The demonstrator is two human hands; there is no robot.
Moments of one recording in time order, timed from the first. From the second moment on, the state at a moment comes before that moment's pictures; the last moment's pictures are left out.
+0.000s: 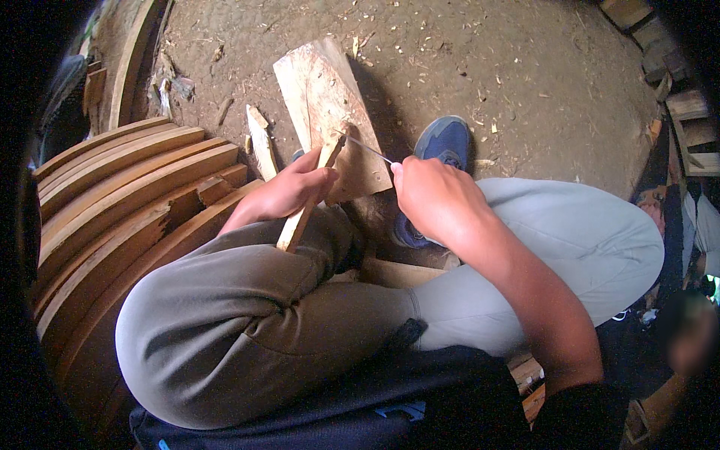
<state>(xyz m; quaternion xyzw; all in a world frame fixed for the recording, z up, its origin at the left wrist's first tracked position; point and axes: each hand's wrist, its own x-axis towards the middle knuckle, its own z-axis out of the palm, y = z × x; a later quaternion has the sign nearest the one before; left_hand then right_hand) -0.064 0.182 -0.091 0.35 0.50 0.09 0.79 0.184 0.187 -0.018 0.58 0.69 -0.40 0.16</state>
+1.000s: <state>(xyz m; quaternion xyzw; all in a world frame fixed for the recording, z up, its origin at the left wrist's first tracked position) -0.068 0.186 -0.096 0.45 0.49 0.04 0.74 0.151 0.165 -0.027 0.60 0.72 -0.30 0.19</state>
